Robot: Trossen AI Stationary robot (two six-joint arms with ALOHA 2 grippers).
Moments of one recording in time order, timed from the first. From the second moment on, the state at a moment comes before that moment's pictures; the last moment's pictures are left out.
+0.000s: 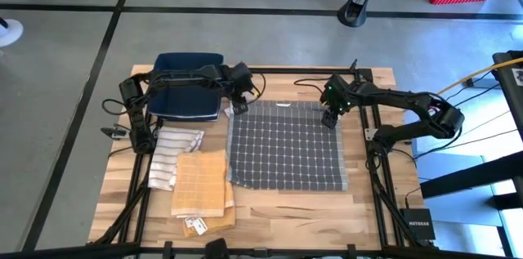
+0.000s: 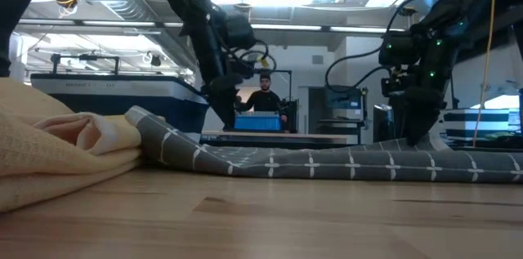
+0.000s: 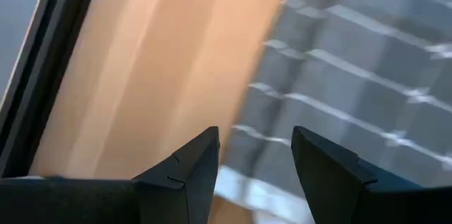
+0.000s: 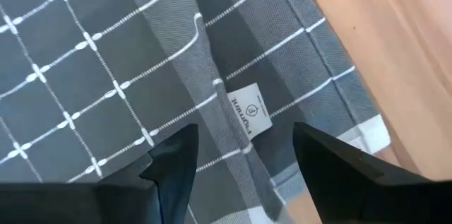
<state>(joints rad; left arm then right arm) 0.49 1.85 1.30 -0.61 -0.08 0.15 -0.73 1.28 0.59 -0.57 -0.11 -0.16</state>
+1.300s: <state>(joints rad) 0.54 1.97 1.30 -0.76 0.03 0.42 -0.73 1.29 0.59 -0.55 -0.09 -0.16</state>
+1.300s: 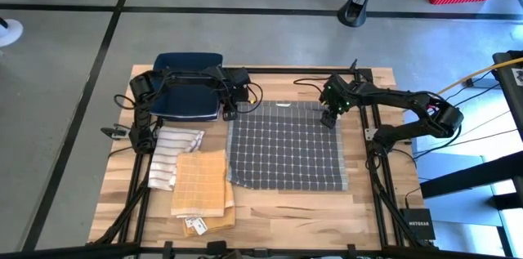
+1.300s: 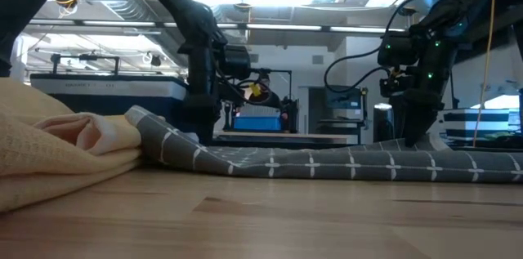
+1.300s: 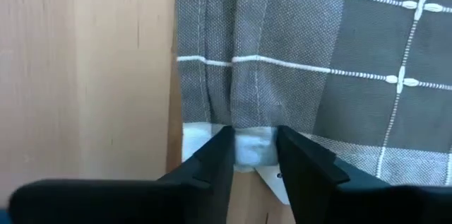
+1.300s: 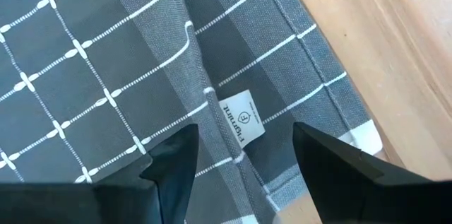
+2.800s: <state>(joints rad) 0.53 1.92 1.38 -0.85 0.02 0.33 -0.59 1.24 0.73 -0.70 -0.12 -0.29</state>
